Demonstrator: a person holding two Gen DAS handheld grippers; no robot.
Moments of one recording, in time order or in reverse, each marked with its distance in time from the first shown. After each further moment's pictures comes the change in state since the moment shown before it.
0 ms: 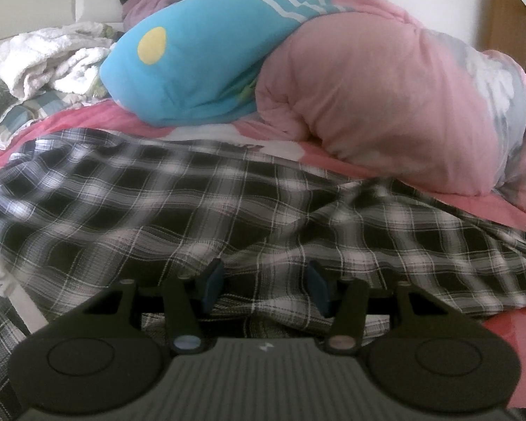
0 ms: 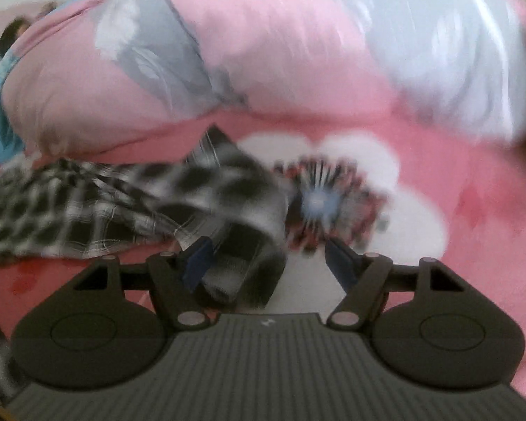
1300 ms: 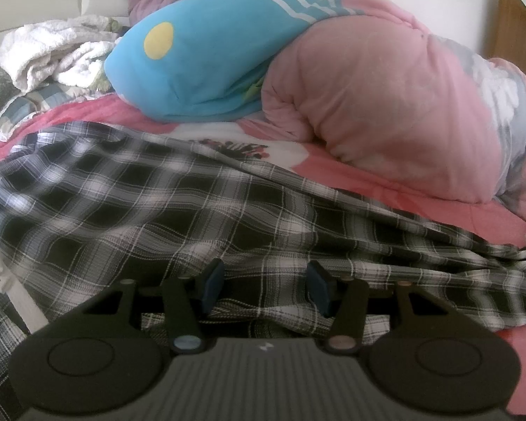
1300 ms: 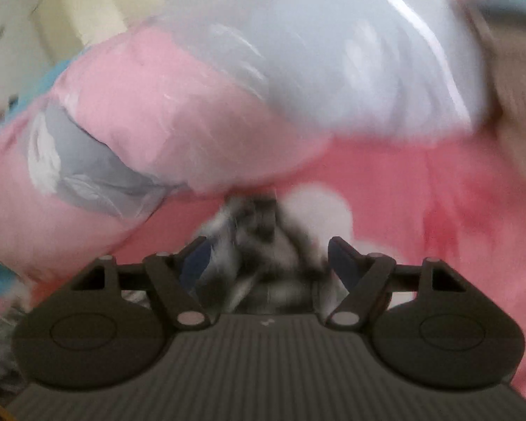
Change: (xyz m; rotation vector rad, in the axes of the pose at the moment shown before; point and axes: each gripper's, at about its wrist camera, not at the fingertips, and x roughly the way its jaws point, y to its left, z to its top) left arm -0.002 0.006 0.000 -0.027 0.003 -0.006; right arm -0.015 -0.056 0.064 0.347 -0.066 -0.041
